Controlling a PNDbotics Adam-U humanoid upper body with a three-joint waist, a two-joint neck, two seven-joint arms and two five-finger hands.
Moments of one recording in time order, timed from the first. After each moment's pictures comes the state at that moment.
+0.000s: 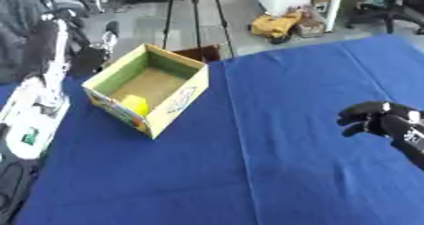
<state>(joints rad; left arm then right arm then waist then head) -0.60 0.43 -0.11 -1.60 -0.50 0.23 0.30 -0.14 -0.51 0.00 -1.88 -0.25 -0.15 0.53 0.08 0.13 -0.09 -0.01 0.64</state>
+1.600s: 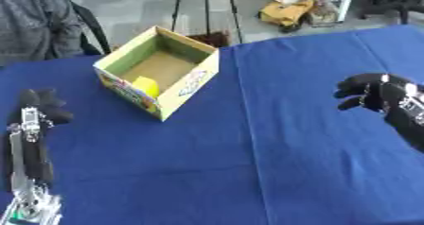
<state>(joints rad) -0.13 0.23 -0.13 -1.79 -0.03 -0.09 0.49 -0.14 -0.50 -0.02 -1.87 -0.29 -0.13 0.45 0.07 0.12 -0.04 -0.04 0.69</state>
